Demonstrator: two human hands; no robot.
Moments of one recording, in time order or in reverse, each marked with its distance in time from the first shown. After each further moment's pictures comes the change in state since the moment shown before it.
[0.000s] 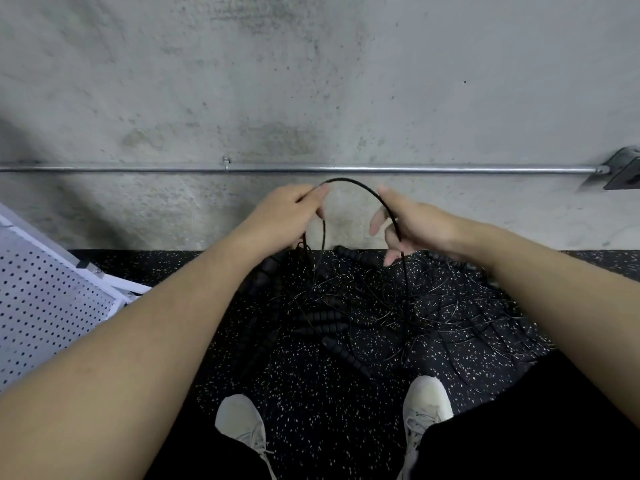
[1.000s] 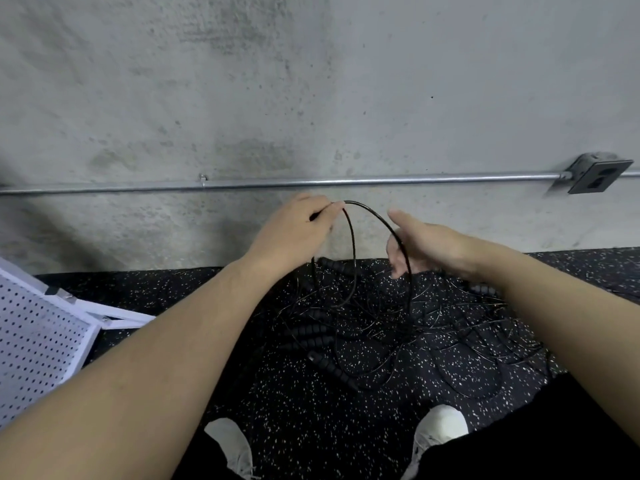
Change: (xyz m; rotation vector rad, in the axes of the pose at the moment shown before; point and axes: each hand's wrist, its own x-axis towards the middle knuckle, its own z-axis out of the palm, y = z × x) left_hand 0.015 0.017 0.038 0.069 0.010 0.206; right_hand -0.019 0.035 -0.025 -0.019 0.037 0.058
